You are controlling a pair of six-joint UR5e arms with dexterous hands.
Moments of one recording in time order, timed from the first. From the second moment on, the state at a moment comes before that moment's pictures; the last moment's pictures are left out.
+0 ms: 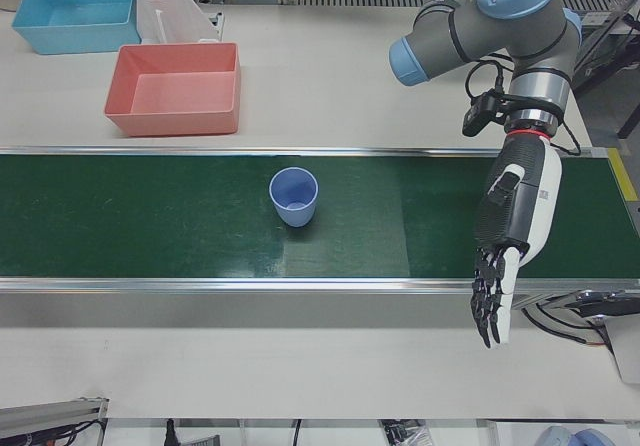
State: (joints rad) left arm -1.45 -1.85 -1.63 0.28 1.81 -0.01; right arm 1.30 -1.41 1.62 -3.26 -1.31 -0.35
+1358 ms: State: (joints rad) left arm -1.45 -1.85 -1.63 0.28 1.81 -0.01; right arm 1.30 -1.41 1.63 -3.26 -1.31 -0.35
